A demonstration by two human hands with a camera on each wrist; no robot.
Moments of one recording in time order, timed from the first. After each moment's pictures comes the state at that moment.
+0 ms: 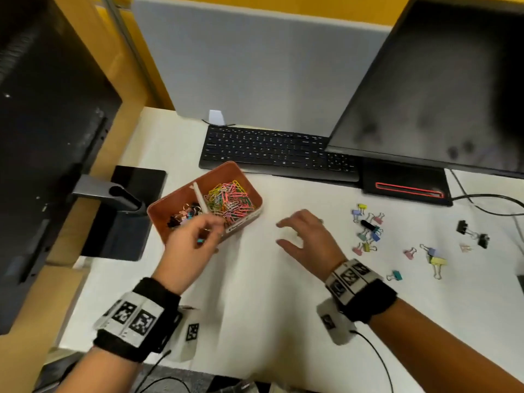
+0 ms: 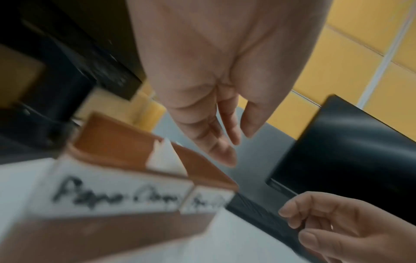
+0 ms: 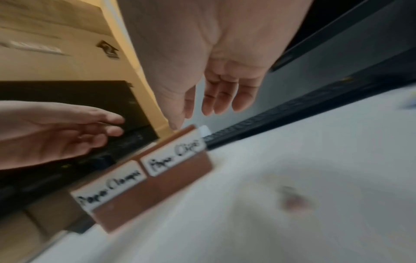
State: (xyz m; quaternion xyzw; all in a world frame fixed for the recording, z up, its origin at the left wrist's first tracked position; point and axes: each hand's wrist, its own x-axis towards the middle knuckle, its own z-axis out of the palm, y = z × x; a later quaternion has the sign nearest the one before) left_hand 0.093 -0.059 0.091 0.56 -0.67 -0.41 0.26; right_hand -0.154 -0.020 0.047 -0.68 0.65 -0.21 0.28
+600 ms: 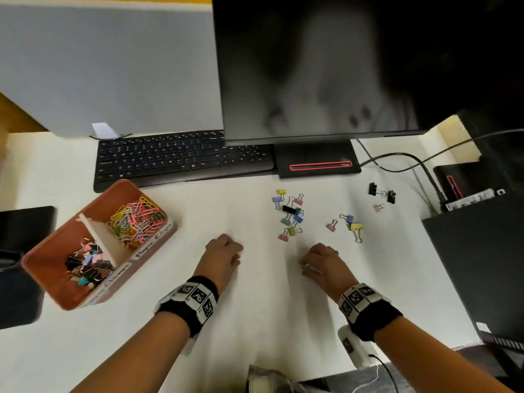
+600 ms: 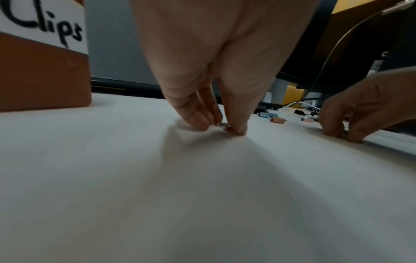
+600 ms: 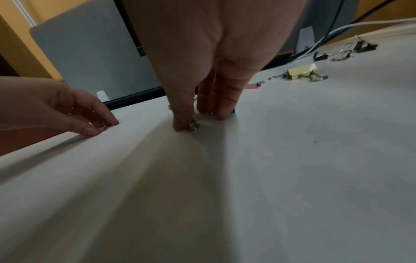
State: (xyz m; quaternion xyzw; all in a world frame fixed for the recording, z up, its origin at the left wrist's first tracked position) left_hand -0.073 -0.034 -0.031 0.42 -0.83 -0.37 0.03; right_hand -0.303 0.110 -0.011 -0.54 0.77 -0.08 0.33
